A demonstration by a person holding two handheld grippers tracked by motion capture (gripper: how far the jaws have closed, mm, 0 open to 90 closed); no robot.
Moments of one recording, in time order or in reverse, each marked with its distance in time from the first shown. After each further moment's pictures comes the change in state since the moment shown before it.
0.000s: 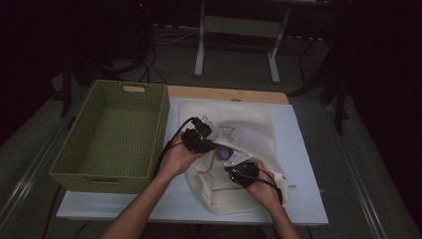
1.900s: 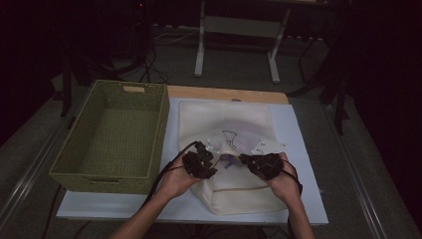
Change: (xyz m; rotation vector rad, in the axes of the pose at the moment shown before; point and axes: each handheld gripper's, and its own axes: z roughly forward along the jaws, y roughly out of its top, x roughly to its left) left arm -0.035 -0.053 0.019 0.109 -0.001 0.076; right arm -0.039 -0.003 -0.066 -0.205 0.049 0.107
